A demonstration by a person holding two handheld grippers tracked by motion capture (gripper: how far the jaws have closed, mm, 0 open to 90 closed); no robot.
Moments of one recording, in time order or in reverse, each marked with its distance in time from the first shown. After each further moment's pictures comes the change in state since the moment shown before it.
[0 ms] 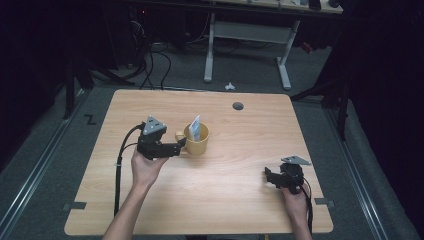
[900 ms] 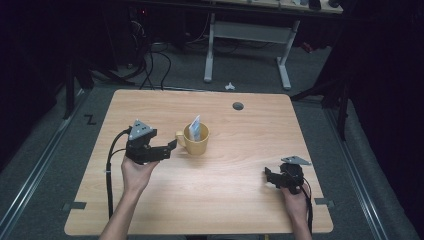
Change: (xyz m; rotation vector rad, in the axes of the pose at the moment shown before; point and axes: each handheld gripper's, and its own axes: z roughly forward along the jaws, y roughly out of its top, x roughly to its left) left arm 0.010 -0.012 -0.025 -0.038 0.018 -0.039; right arm 0.000 0.000 0.000 0.000 0.000 0.001
